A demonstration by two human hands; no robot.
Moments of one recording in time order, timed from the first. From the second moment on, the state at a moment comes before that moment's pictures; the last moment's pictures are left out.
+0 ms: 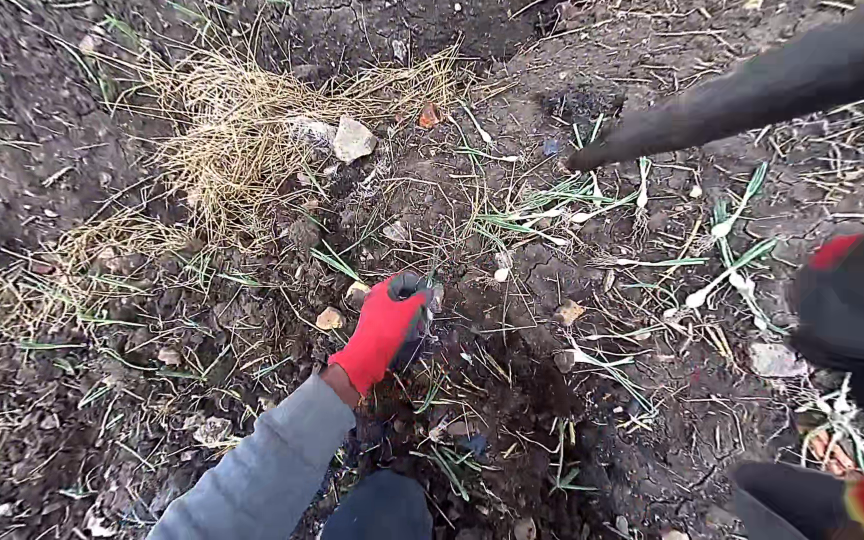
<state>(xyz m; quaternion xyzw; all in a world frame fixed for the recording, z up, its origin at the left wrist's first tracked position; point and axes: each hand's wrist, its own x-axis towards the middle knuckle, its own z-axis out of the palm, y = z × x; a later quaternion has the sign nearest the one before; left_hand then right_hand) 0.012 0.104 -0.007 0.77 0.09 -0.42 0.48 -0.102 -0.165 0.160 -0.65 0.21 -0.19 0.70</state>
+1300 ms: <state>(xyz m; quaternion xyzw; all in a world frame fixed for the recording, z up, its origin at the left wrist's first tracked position) 0.049 0.047 -0.052 0.86 -0.07 -0.43 0.25 -0.131 -0.137 0.020 -0.79 0.47 0.14 0.36</state>
